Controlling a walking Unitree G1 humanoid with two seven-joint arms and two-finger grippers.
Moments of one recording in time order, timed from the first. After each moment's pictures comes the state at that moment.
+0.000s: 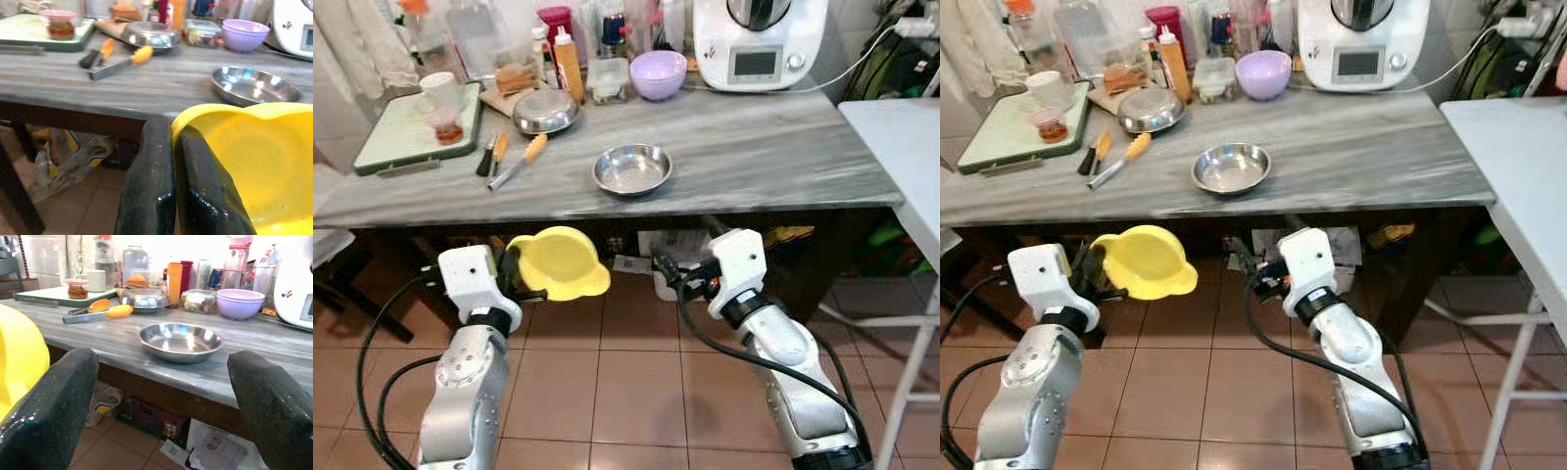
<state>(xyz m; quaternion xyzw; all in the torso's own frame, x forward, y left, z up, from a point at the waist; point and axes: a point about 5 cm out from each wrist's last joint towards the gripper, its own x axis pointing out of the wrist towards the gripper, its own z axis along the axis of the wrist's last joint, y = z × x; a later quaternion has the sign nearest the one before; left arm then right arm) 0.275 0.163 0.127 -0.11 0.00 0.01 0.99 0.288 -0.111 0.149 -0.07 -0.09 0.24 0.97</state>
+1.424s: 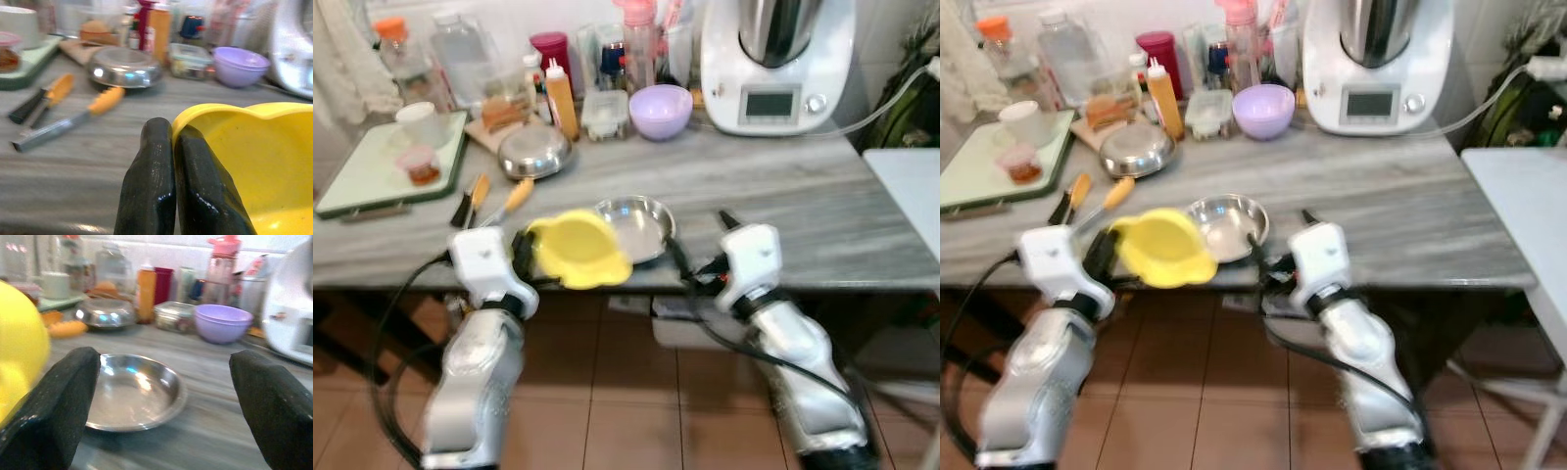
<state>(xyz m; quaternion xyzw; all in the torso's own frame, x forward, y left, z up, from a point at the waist) 0.278 0.158 0.147 -0.12 -0.02 0.00 0.99 0.289 -0.109 0.153 -0.07 -0.10 0.23 0.96</state>
